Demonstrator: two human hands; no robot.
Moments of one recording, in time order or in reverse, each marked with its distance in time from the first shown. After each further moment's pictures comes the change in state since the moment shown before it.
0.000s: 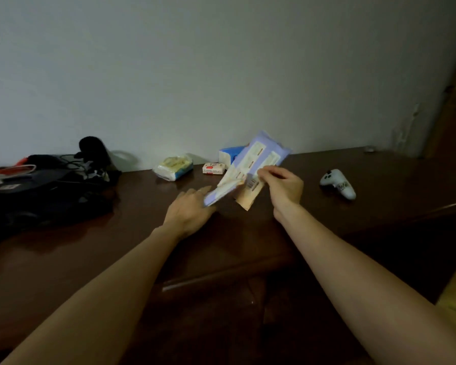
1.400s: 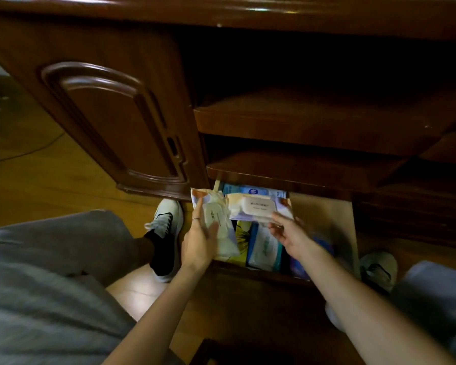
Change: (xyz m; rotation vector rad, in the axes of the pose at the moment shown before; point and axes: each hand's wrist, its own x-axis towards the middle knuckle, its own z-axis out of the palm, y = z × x) left_hand -0.518 -0.159 0.171 -0.603 0.131 -0.996; right_hand -0.375 0.366 -0.078 -0.244 -0.468 1.145
